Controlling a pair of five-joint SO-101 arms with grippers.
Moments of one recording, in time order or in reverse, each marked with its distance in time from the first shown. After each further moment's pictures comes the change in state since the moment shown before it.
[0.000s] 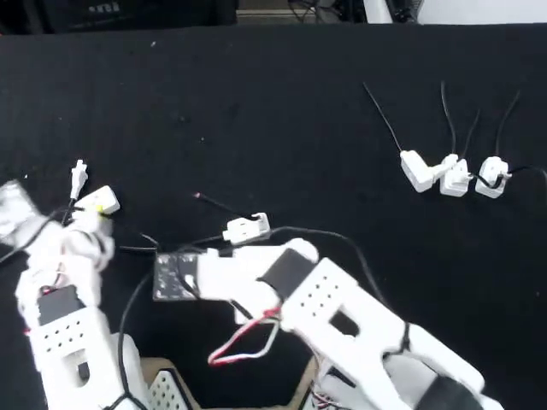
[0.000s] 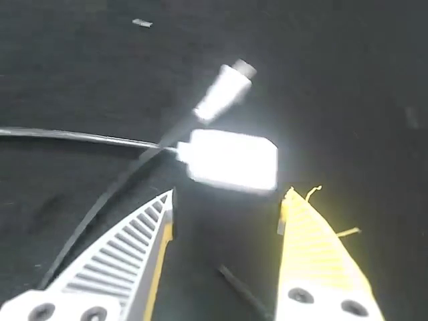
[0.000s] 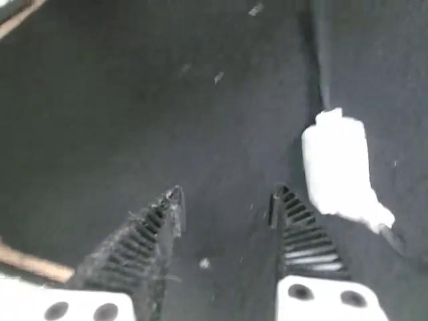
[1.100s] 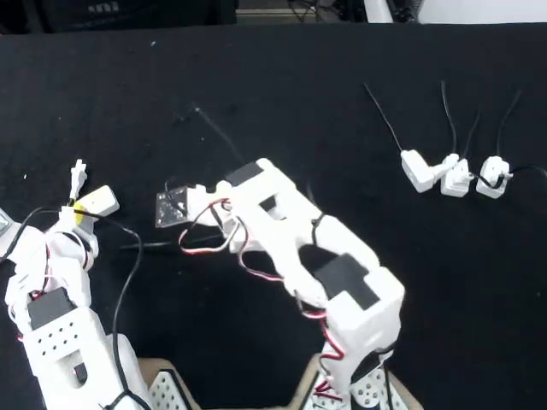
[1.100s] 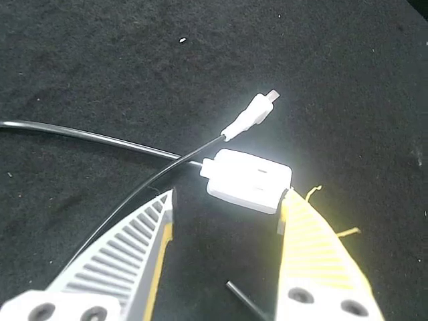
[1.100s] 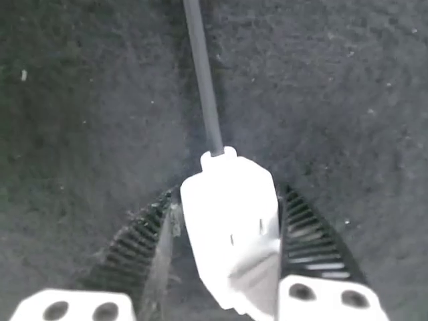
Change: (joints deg) left arm -3.3 0.0 -0.8 0.0 3.2; right arm 15.4 52.7 -33.6 -5.5 17.9
